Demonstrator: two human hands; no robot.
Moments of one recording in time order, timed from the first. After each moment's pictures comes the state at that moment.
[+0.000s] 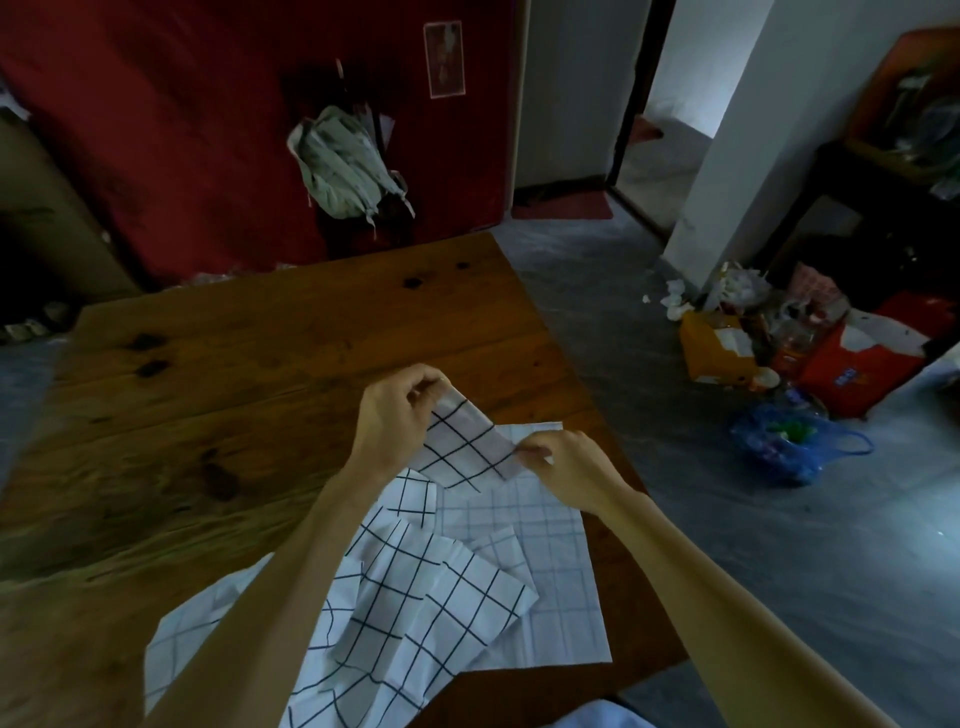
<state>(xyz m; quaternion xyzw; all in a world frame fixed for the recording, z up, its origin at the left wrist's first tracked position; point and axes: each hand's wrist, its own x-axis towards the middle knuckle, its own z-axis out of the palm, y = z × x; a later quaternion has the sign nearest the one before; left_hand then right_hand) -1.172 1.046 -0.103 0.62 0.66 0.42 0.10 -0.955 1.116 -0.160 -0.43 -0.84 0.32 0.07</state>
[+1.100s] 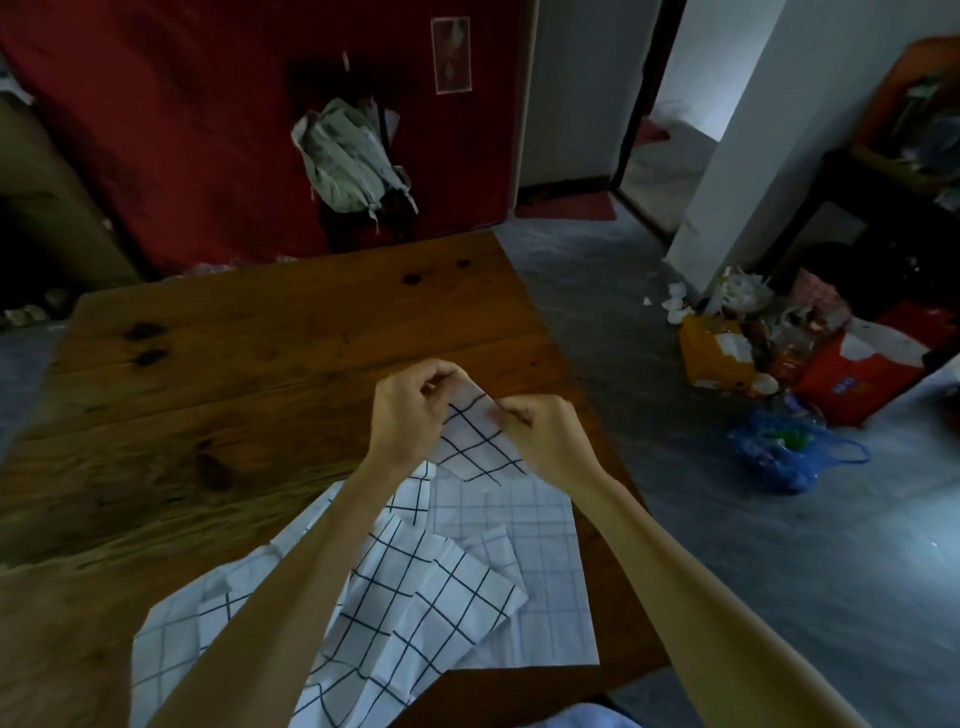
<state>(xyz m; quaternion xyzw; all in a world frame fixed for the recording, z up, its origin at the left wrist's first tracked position) -1.147 1.054 -0.094 0.56 0.66 0.48 0.11 -0.980 1.114 -0.123 -0.38 -0.81 0.36 0.25</state>
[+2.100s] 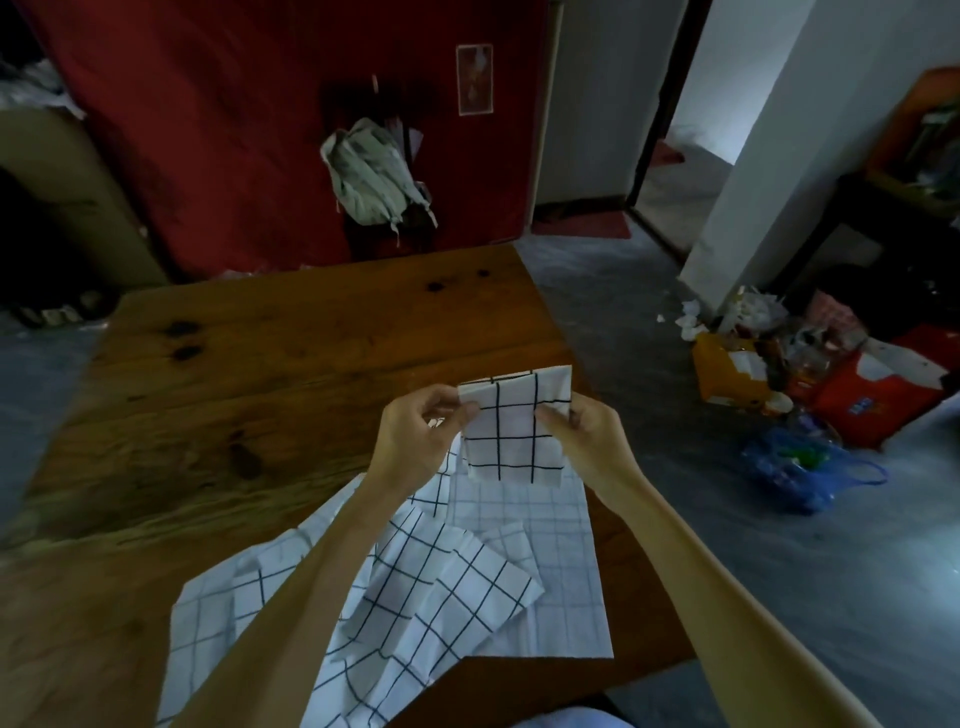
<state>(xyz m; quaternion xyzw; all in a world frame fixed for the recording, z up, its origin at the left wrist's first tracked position) -1.154 1.005 -0.095 0.51 0.66 0.49 0.25 -0.965 1.087 -0.103 -0.46 -0.66 0.51 0.30</state>
